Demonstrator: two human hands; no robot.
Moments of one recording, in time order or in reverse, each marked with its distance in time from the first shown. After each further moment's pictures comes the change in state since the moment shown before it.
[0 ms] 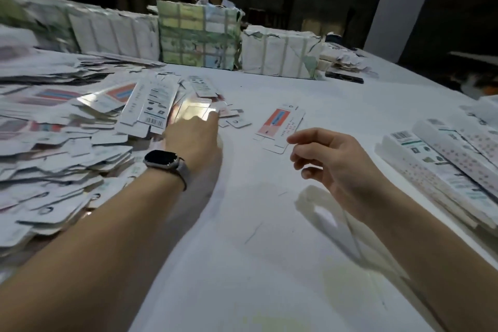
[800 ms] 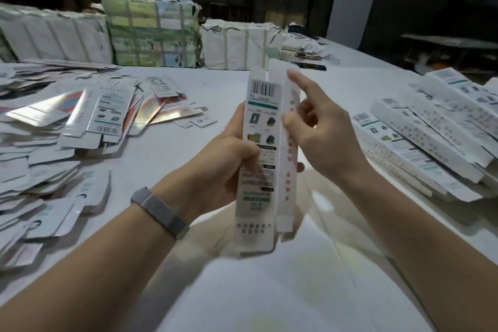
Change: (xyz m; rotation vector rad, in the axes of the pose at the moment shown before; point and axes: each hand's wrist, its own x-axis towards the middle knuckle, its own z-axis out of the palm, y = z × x) left_hand -0.051 0.081 -0.039 -1.841 -0.735 0.223; right_hand 0.005 -0.004 -0.023 -0.580 0.388 -0.412
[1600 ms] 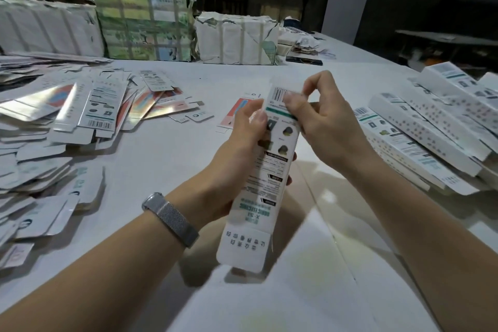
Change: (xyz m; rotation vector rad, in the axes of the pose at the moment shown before) left_hand -0.003 -0.020 0.006 0.252 0.056 0.206; right_hand 0.004 -0.004 -0.006 0.066 -0.066 0.108
